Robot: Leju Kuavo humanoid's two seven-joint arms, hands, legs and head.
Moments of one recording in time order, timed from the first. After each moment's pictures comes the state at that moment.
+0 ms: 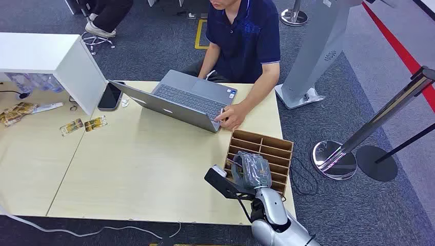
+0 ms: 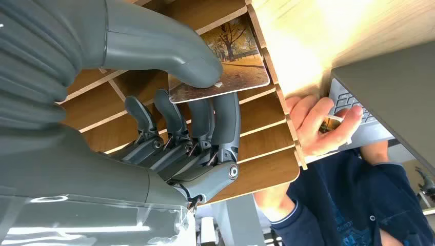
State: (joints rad) left arm -0.17 -0.04 -1.10 -0.22 0.51 0.42 -0.06; right arm -0.29 -0.09 0.90 -1.31 0.82 -0.48 0.42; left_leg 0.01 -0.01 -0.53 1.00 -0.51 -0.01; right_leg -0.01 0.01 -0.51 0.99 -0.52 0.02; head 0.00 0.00
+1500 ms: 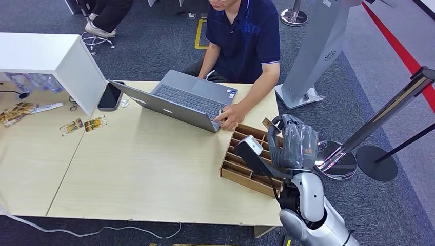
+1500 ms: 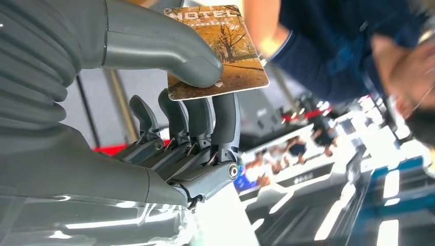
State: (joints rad) left arm -0.16 -0.03 -1.10 -0.22 0.50 0.42 -0.08; right arm -0.29 -0.23 0.75 -1.73 1.10 -0.51 0.59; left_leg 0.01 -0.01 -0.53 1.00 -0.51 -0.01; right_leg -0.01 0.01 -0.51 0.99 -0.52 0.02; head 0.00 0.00
